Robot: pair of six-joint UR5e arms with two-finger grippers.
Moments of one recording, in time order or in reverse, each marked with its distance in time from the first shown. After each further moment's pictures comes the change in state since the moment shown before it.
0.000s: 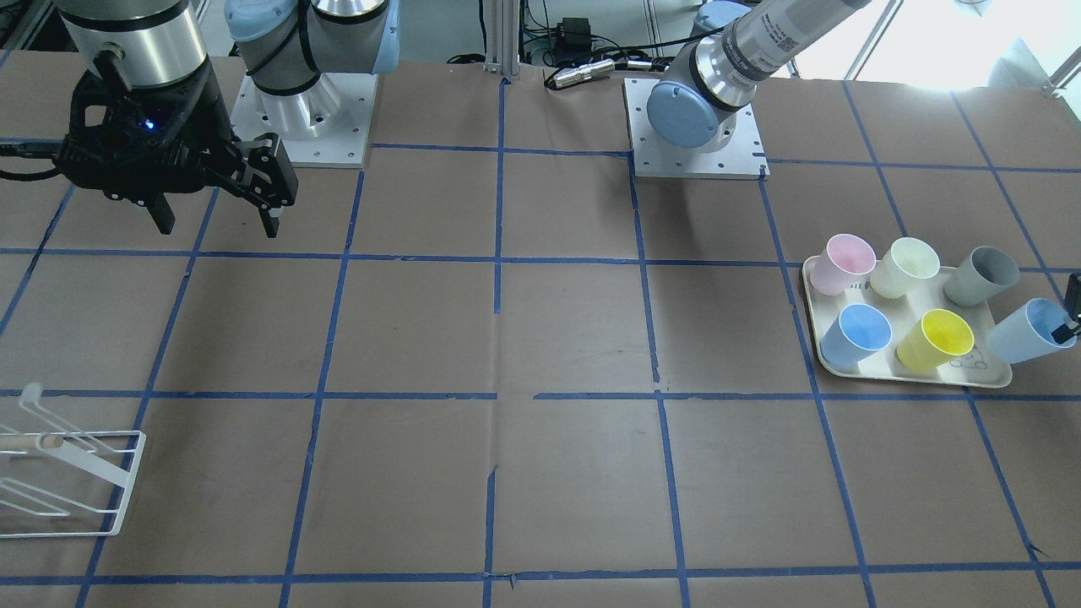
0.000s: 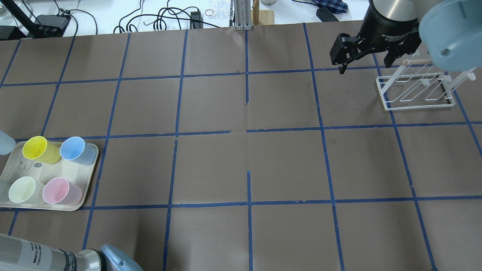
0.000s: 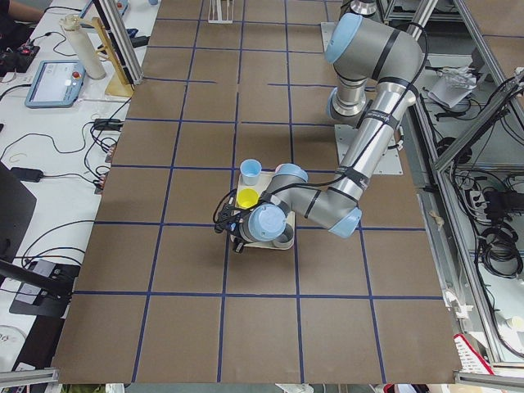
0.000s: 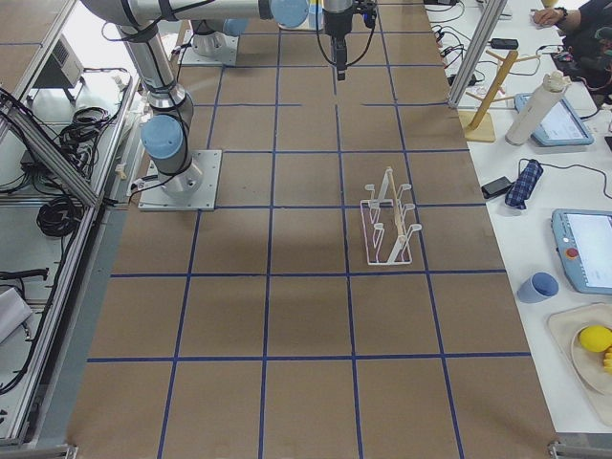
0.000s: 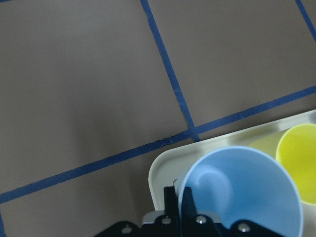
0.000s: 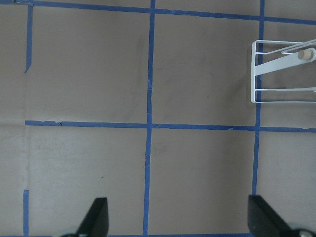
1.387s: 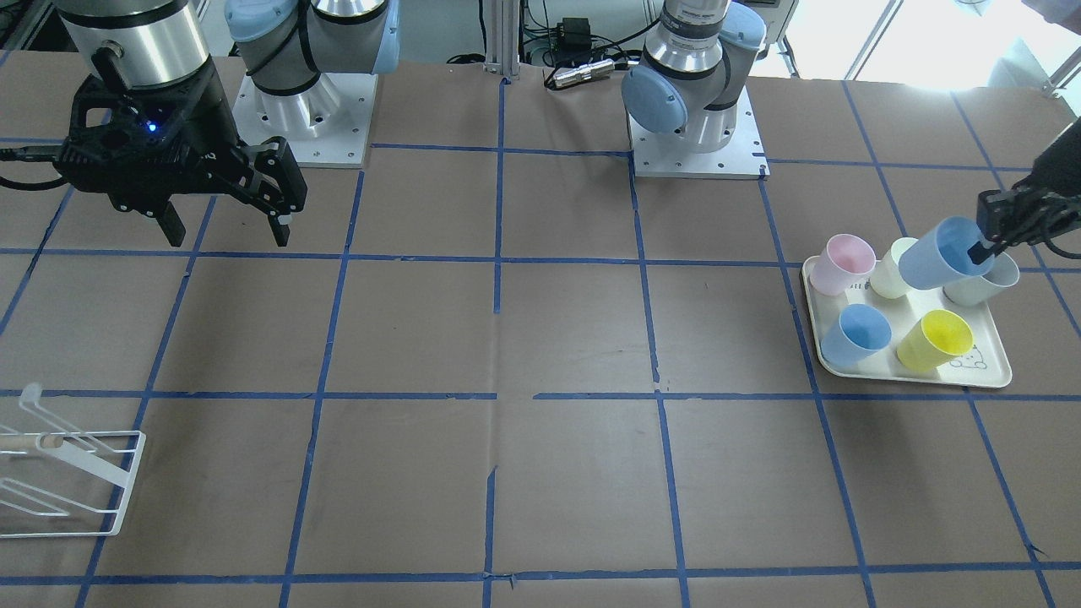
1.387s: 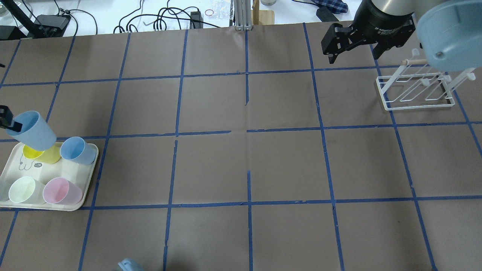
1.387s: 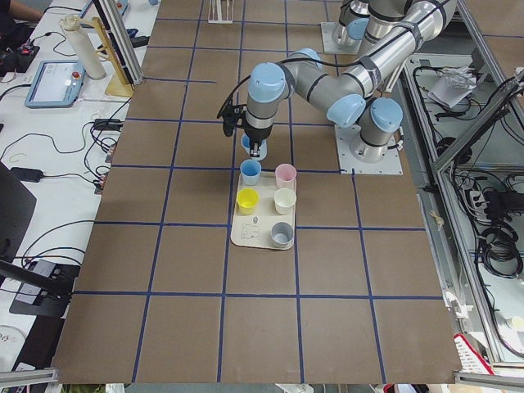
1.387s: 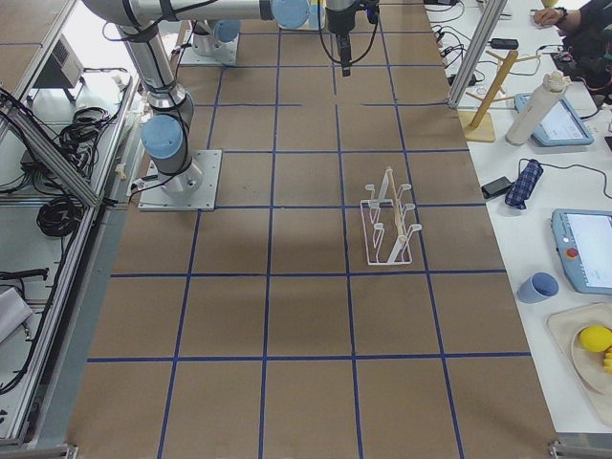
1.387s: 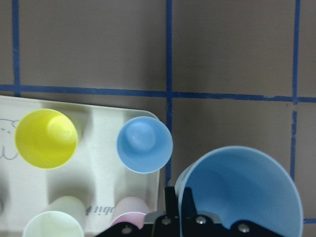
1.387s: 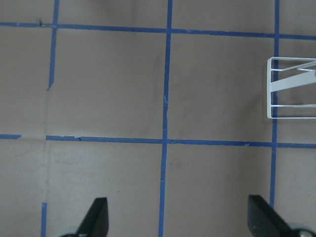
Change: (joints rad) left arm -0.241 0.449 -0.188 -0.151 0.205 -0.527; right arm 0.000 0.004 -0.001 -0.029 0.030 0.002
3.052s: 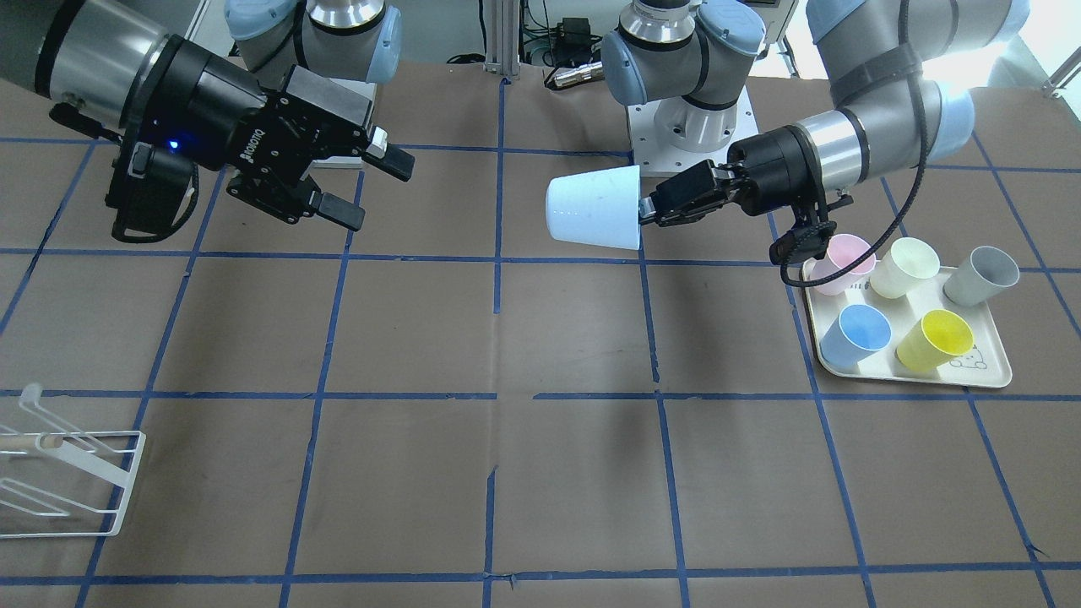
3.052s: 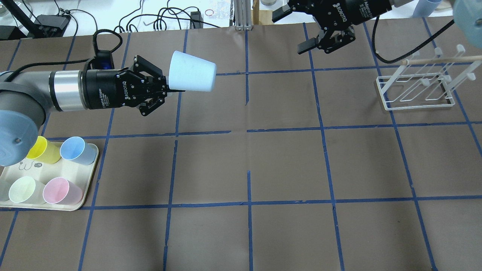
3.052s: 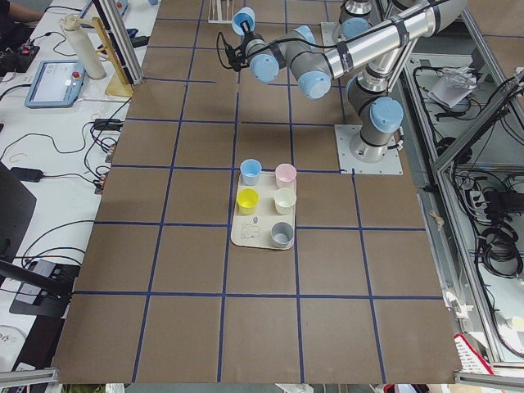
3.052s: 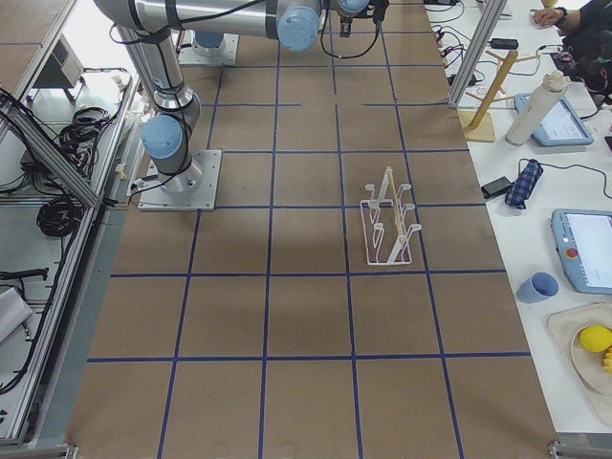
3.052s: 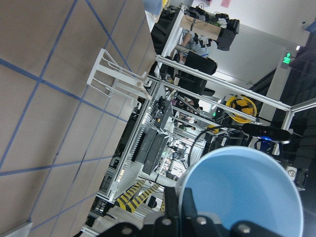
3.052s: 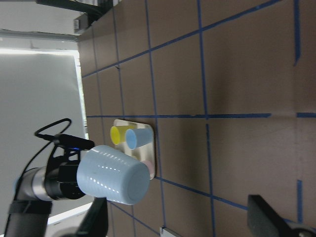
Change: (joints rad) left arm -0.463 0.107 -0.290 -0.180 -1.030 -0.817; right arm -0.137 0.026 -0.014 0.170 0.897 0.003
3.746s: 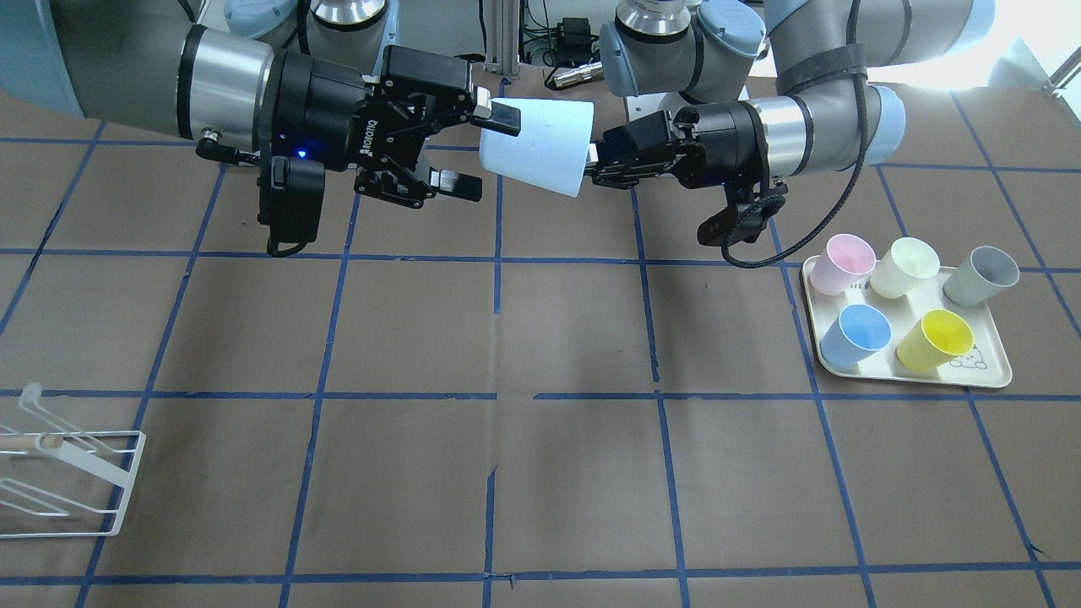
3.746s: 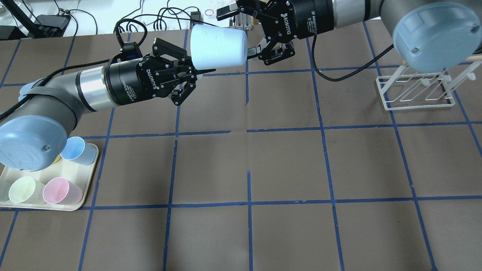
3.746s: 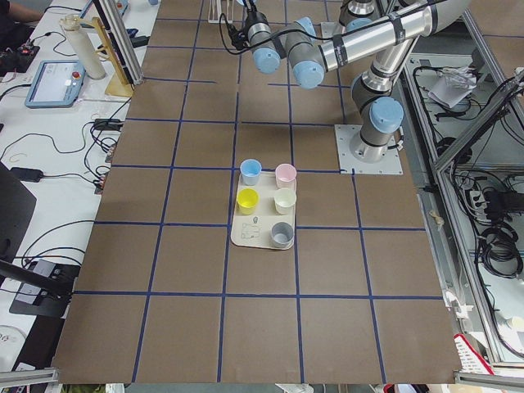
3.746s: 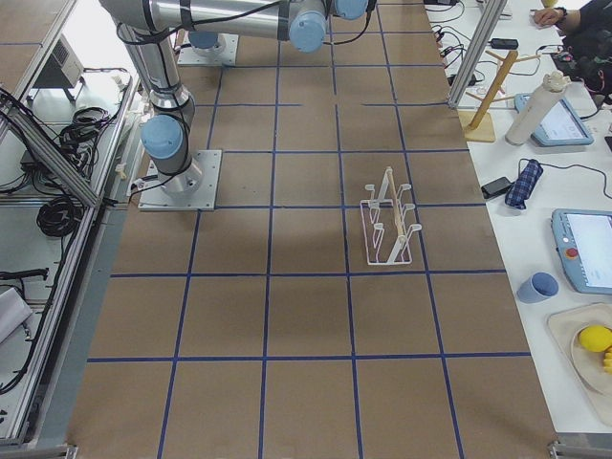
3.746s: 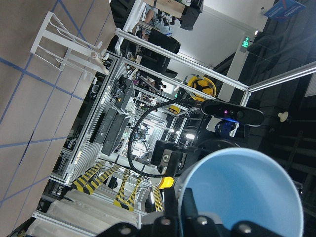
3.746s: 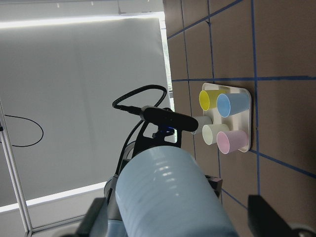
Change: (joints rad) left arm -0.141 0.005 -0.006 -0.072 -0.361 -0.010; right arm 0.092 0.059 0.033 0.001 0.358 -0.007
